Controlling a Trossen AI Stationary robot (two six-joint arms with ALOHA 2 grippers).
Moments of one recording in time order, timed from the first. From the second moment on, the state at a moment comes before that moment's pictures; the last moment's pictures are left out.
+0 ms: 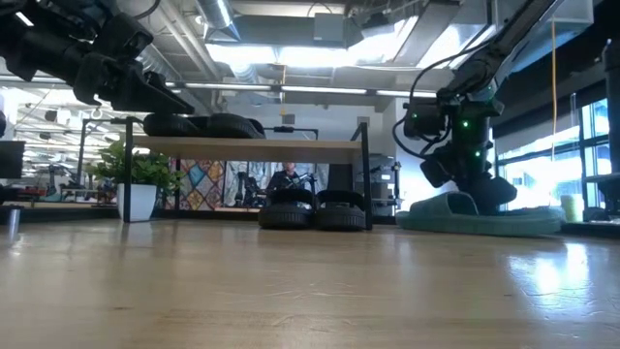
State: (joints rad) left arm 0.32 0.48 0.24 -0.07 0.09 0.32; right arm -0.62 1.62 0.81 -0.54 0.69 -0.74
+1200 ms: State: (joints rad) left arm 0.32 0.48 0.24 -0.09 0.09 0.29; right arm 0.00 1.25 1.20 -1.26 0.58 0.25
